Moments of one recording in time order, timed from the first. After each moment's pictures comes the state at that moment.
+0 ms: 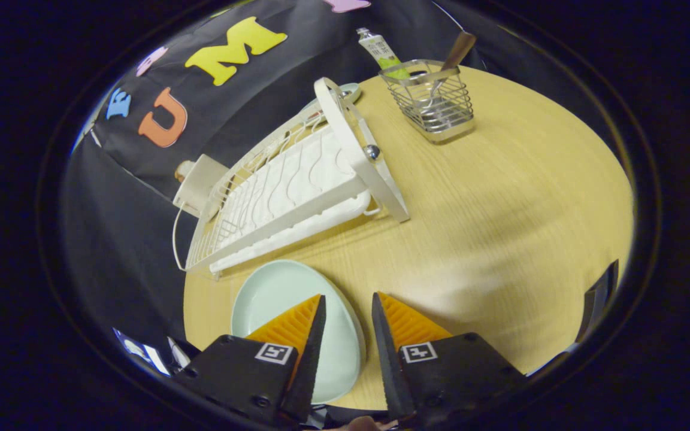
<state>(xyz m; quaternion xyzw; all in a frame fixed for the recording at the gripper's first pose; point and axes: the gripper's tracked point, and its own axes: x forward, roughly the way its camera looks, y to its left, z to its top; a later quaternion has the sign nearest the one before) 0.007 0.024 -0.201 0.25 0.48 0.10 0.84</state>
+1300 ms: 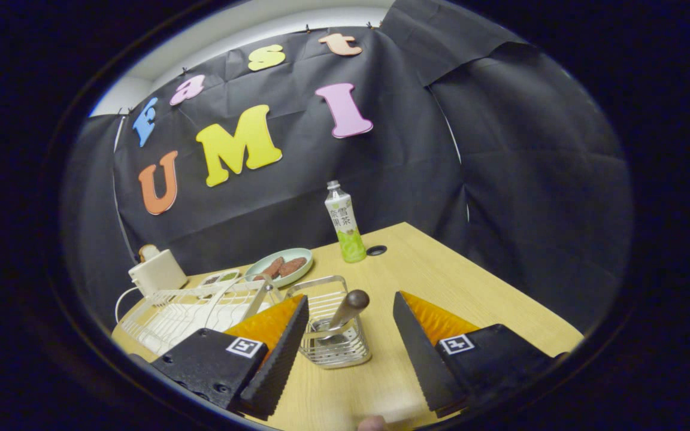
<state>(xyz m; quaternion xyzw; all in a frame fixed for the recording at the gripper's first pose) 0.191 -0.161 -0.138 0.16 0.15 -0.01 0.98</state>
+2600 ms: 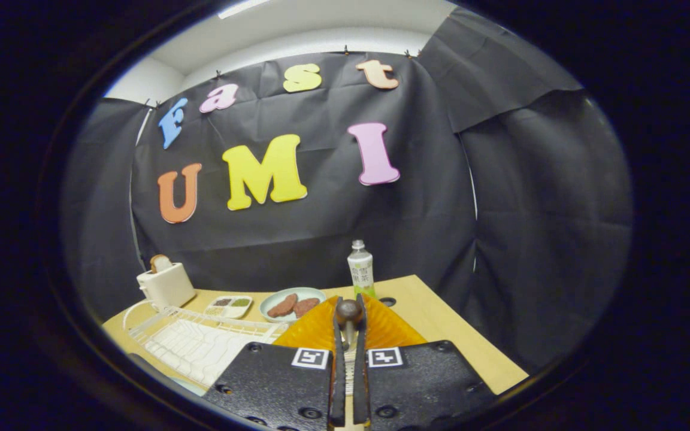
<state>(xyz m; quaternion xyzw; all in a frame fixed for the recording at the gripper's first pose) 0.165 -0.148 -0.008 0.09 0.07 0.02 0.99</state>
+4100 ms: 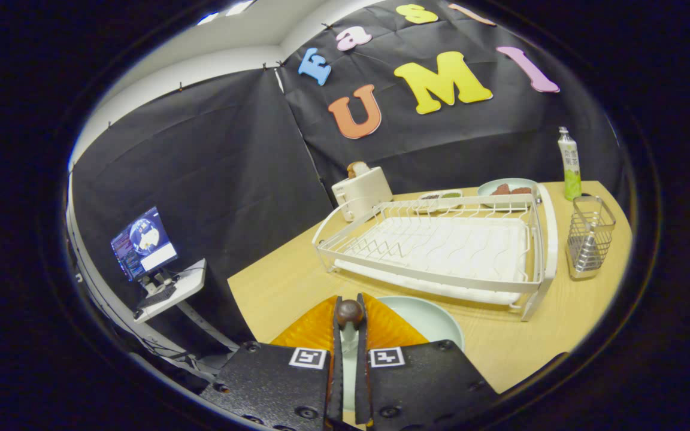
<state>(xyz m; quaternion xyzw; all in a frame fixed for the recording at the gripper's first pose) -0.016 0.114 -0.138 0.08 0.24 0.42 0.87</state>
